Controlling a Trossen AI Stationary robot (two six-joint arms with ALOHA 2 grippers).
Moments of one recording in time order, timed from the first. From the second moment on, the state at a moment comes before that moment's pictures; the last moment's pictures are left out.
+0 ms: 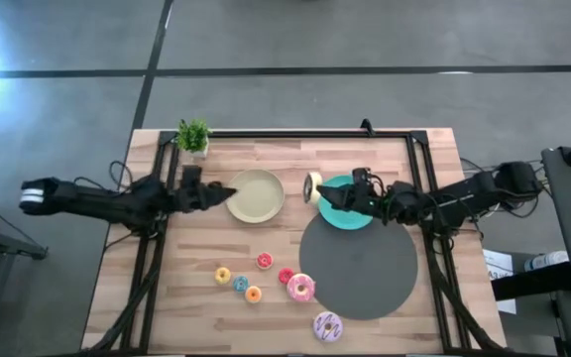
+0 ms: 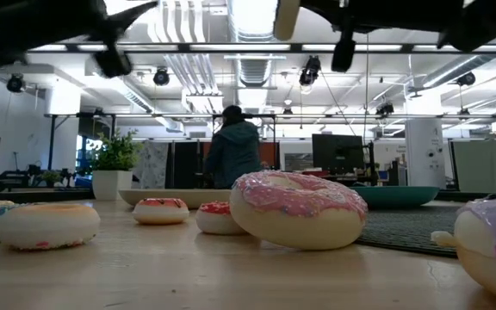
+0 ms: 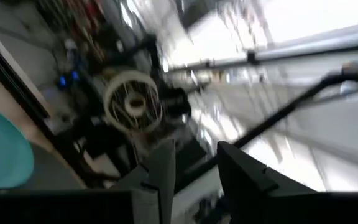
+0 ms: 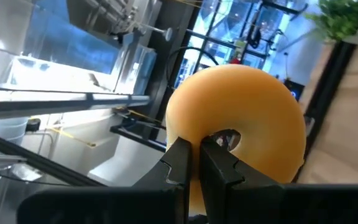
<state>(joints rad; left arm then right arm) 0.05 0.84 0.27 0.88 0.05 -1.07 0.08 1.31 0.54 1.05 0.27 1.23</state>
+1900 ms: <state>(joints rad) 0.34 1.63 0.99 1.26 0.67 -1.37 0.05 1.30 0.68 1.15 0.18 0.99</state>
